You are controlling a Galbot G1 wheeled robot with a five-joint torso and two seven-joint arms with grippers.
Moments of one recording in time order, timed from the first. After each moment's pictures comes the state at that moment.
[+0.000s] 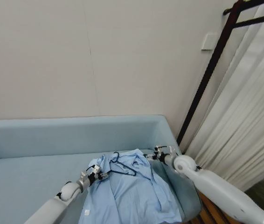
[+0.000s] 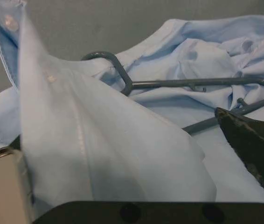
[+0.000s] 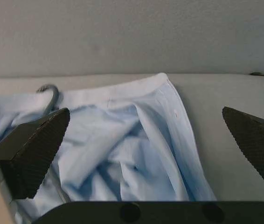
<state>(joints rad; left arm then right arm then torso) 0.98 -0.88 -0.03 -1.51 -0.56 0.03 0.28 -0.44 0.90 -0.25 1.41 1.28 -0.54 0.17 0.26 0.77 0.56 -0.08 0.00</state>
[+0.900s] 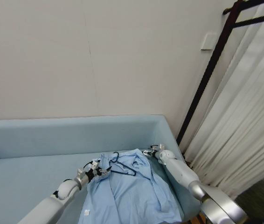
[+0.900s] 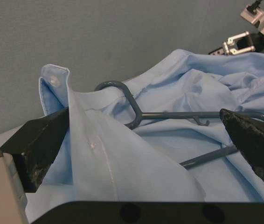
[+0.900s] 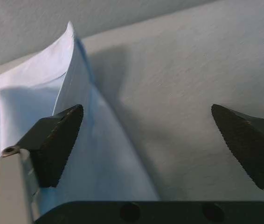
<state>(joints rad) 0.97 -0.85 -0.05 -1.56 -0.63 0.04 0.25 -0.36 1.22 -0.13 0.72 1.00 -0.49 -0.13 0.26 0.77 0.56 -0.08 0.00</state>
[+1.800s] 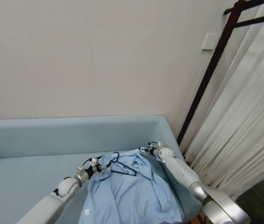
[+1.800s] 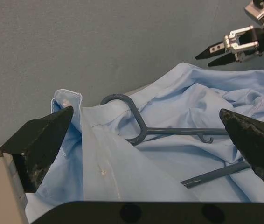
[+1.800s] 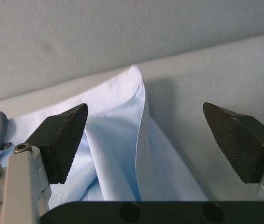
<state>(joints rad) 0.96 -0.86 -0.07 -1.58 -0.66 0.05 0.23 -0.36 1.21 -0.11 0.83 1.07 -0.51 -0.08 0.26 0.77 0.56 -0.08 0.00</state>
